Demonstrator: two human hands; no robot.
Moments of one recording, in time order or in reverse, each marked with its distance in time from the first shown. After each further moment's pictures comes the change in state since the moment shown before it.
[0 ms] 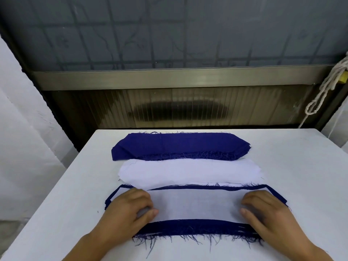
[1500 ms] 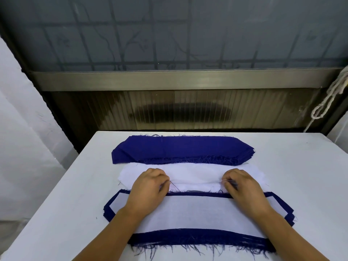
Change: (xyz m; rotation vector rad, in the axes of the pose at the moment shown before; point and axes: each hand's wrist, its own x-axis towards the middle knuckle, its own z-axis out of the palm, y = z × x) left_hand 0.078 -0.014 0.046 0.117 0.130 -0.096; right_hand 0.076 0.023 0.059 0.070 -0.129 0.264
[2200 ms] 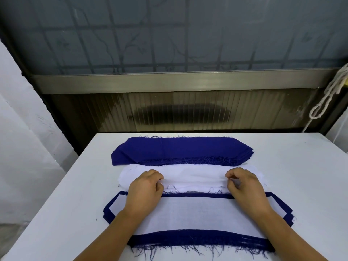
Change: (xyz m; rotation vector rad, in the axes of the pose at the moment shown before) left_hand -0.005 0.000 0.000 -0.032 0.060 -0.206; right_hand 0.000 -0.003 -0.003 0.076 0.093 0.107
